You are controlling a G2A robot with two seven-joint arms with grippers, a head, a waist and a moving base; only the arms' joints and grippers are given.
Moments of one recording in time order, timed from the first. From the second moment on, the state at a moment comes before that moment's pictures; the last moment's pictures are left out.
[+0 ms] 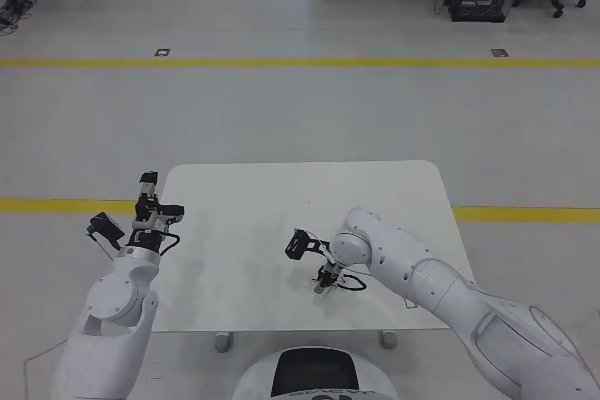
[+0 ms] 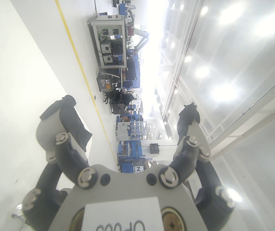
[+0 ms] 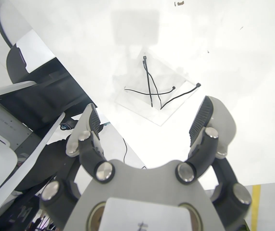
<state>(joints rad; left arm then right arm) 1.73 -1.15 -1.60 -1.80 -0.42 0.00 0.00 -0.83 -1.33 0.46 -1.14 -0.80 -0.34 1.22</state>
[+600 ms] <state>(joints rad) 1.73 -1.15 -1.60 -1.80 -0.42 0.00 0.00 -0.83 -1.34 0.44 -1.13 -0.77 -0.34 1.20</state>
